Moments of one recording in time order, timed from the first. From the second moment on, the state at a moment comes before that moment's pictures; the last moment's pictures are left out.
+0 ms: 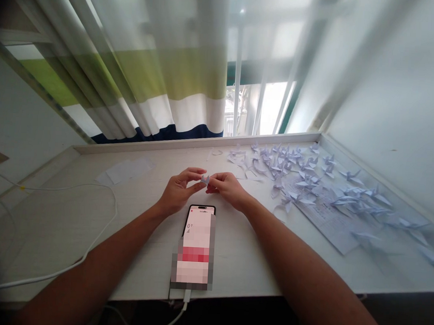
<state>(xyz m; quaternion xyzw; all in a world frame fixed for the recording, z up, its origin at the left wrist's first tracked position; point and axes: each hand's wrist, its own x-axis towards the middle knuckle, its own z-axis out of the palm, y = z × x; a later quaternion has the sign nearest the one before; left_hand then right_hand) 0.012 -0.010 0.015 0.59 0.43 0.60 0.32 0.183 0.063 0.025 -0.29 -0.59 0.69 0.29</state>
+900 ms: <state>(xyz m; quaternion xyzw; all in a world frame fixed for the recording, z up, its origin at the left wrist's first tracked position) 0.009 -0.009 0.029 0.45 0.44 0.67 0.40 0.176 0.045 0.035 -0.21 -0.62 0.63 0.41</state>
